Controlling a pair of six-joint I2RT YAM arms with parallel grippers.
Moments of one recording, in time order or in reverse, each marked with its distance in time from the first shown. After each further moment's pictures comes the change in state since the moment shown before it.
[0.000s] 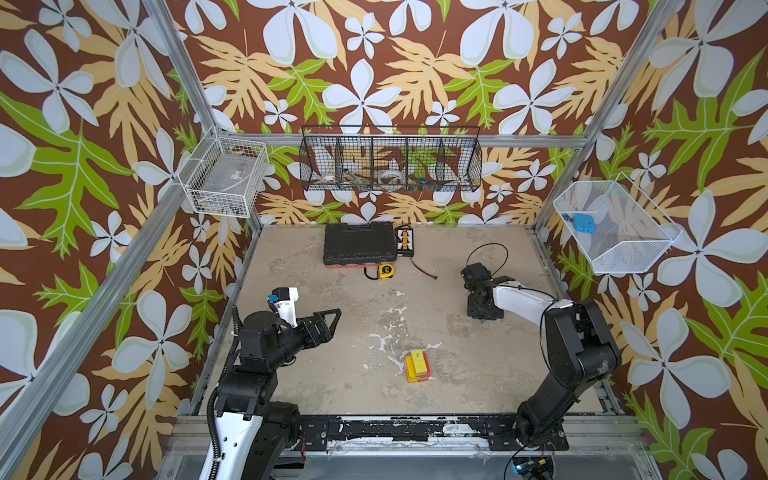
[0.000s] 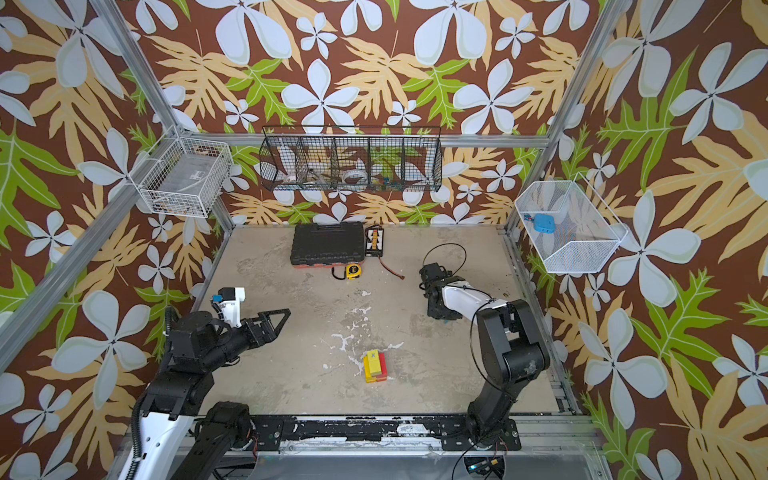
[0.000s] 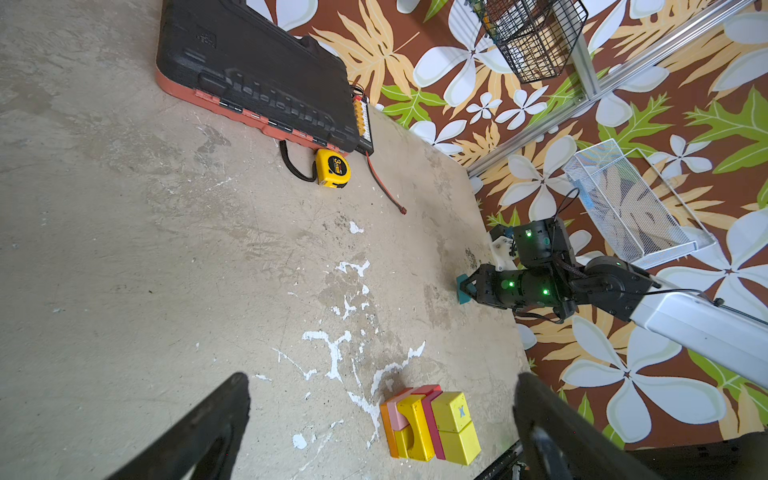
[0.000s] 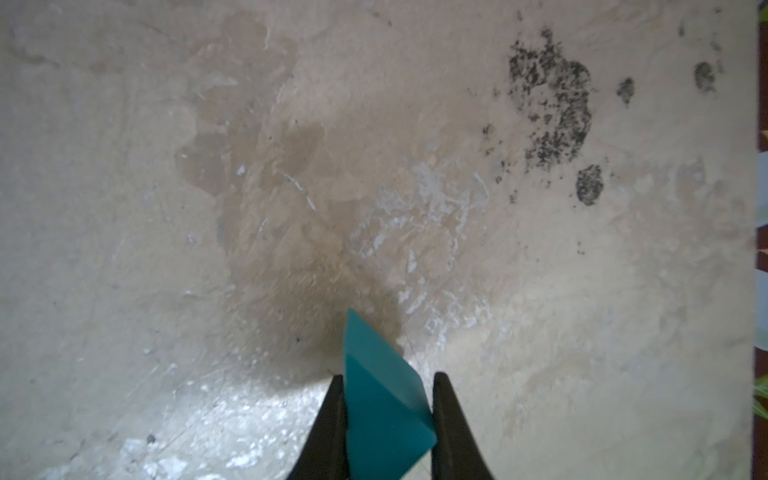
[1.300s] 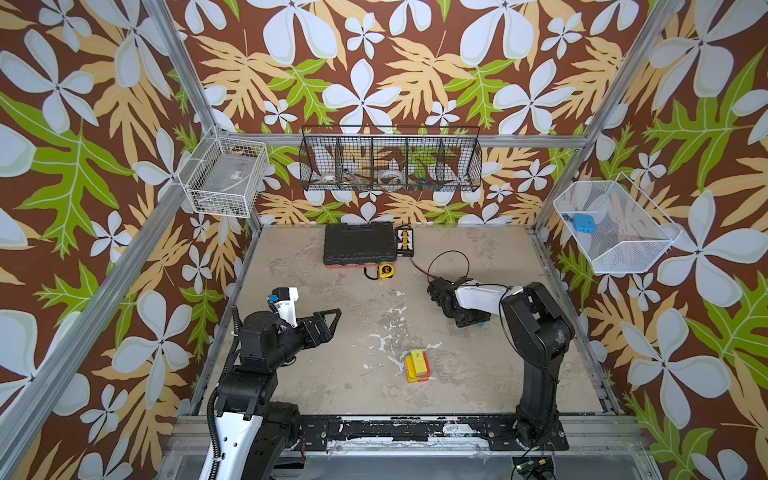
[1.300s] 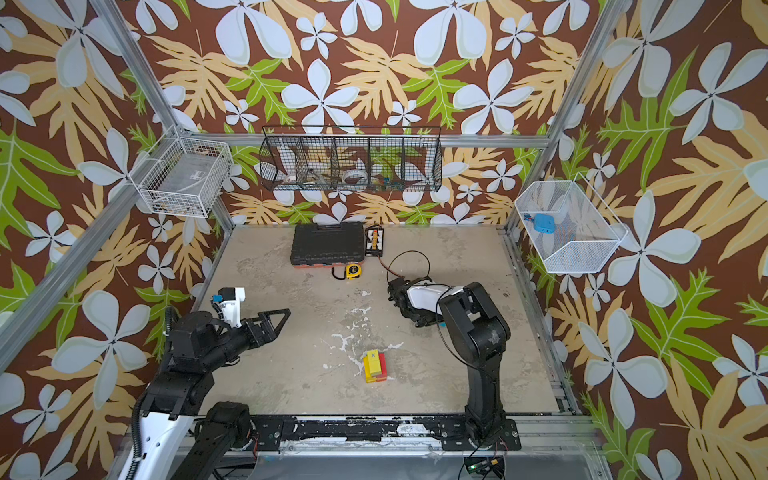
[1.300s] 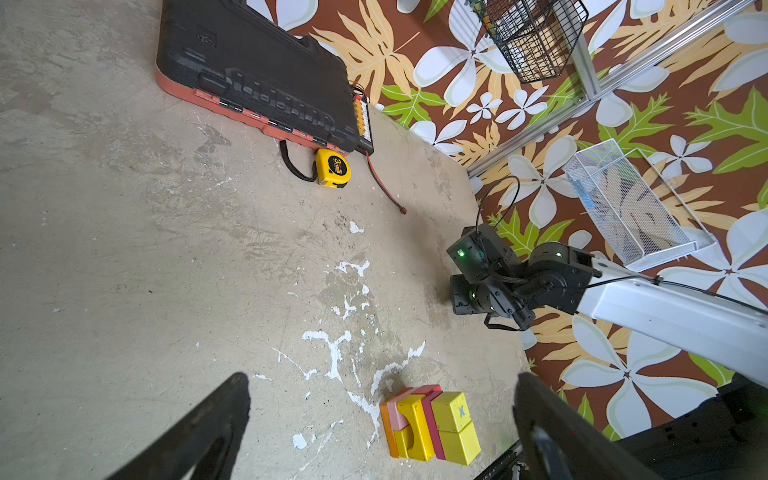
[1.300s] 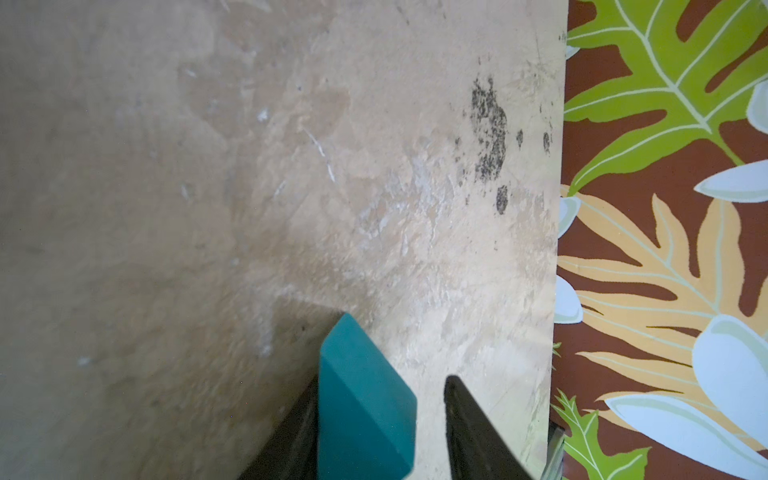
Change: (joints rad) left arm 0.000 0.001 0.000 0.000 0.000 0.000; right arm 0.188 0.248 0.132 -0.206 0.336 0.098
